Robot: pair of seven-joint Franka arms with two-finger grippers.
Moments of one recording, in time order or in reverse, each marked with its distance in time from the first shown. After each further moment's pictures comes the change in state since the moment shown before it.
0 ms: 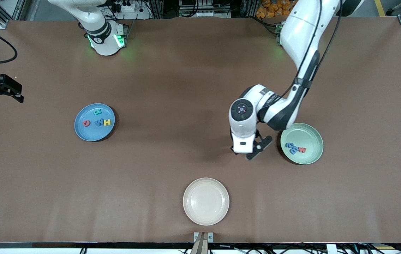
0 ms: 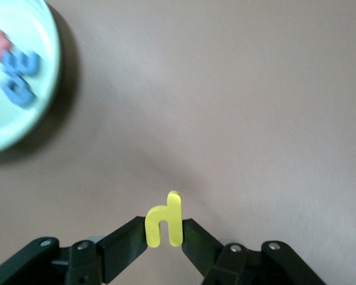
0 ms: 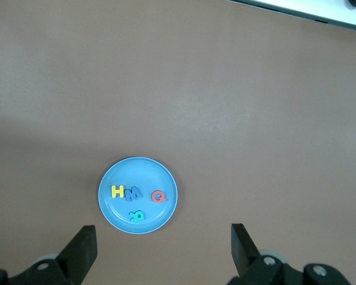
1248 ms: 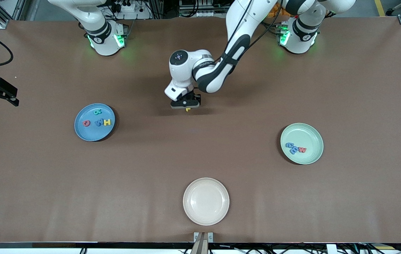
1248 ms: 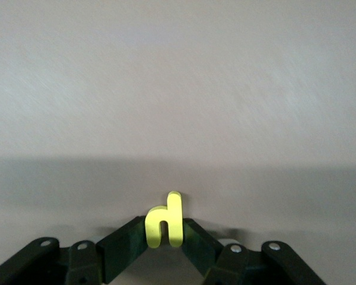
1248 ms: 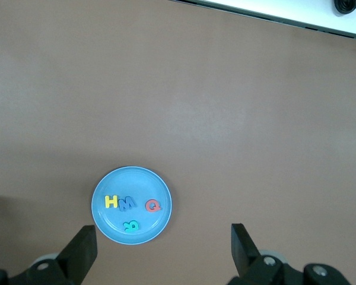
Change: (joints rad) left arm -0.441 0.162 -0.047 -0.002 -0.001 0.237 0.137; right arm 0.009 0.008 -0.030 -0.020 0.000 0.059 0.000
